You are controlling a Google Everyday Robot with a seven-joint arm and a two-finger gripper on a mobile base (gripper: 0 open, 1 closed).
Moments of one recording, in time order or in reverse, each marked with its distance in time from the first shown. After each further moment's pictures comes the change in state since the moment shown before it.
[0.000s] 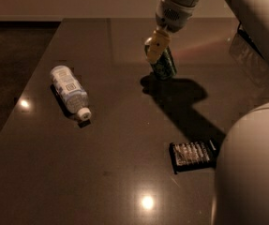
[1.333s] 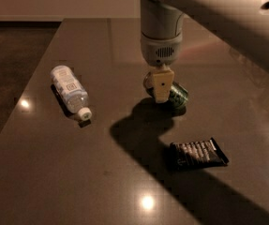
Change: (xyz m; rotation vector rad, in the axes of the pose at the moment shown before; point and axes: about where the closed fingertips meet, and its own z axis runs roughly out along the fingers) arm 0.048 0.109 0.018 -0.060 0.351 -0.458
